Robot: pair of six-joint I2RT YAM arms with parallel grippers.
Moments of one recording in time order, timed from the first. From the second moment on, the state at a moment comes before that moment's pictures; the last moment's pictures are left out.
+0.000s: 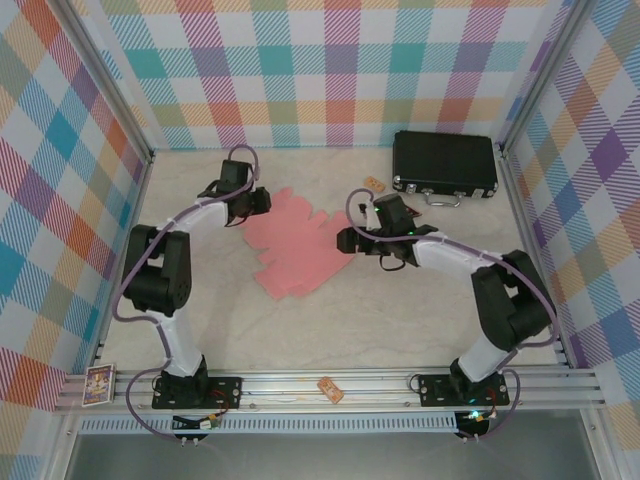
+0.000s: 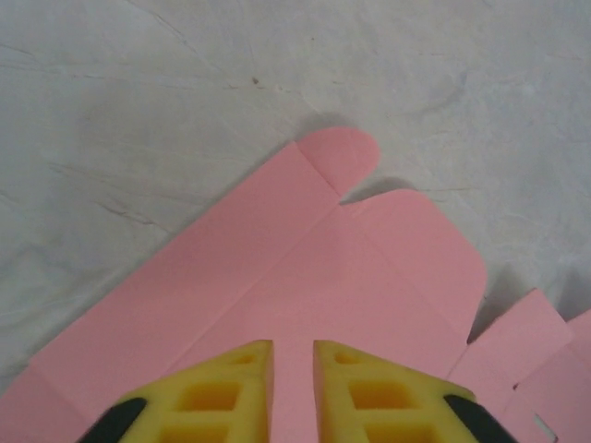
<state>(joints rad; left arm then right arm) -0.20 1.92 1.34 -0.26 0.13 -0.30 0.52 1.65 0.98 -0.15 -0.32 0.45</state>
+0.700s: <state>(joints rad) -0.20 1.94 1.24 -0.43 0.11 -0.39 0.66 2.00 1.28 -0.32 -0.24 0.47</state>
